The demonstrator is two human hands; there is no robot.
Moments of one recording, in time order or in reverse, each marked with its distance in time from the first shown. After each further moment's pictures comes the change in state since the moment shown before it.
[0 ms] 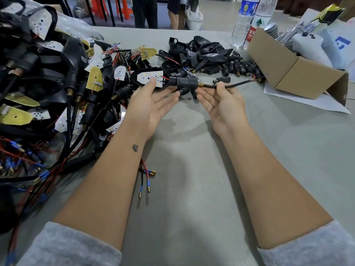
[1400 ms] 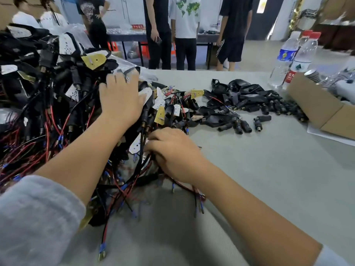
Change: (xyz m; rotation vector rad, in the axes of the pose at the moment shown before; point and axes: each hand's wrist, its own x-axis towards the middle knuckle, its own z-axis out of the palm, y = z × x) left_hand -0.017 0.168 -0.068 2.287 0.642 0.714; right_hand -0.085 0.068 0.121 -1.574 -1.048 -0.909
